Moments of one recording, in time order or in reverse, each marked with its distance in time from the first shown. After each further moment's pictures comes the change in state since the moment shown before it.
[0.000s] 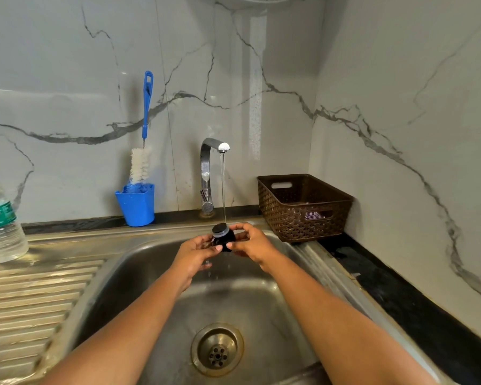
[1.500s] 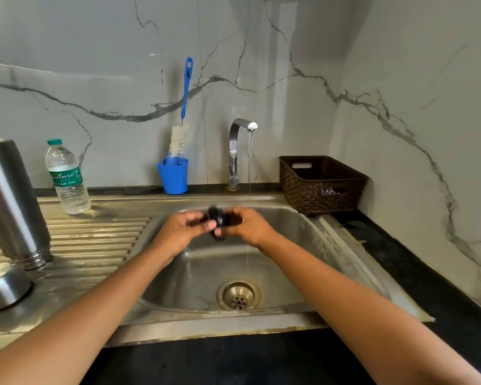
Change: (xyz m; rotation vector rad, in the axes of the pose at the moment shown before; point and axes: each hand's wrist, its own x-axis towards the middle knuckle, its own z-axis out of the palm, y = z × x) left_hand -0.116 0.037 -0.067 0.317 0.044 0.243; right_hand -0.092 -0.041 0.064 -0.345 -0.174 -0.202
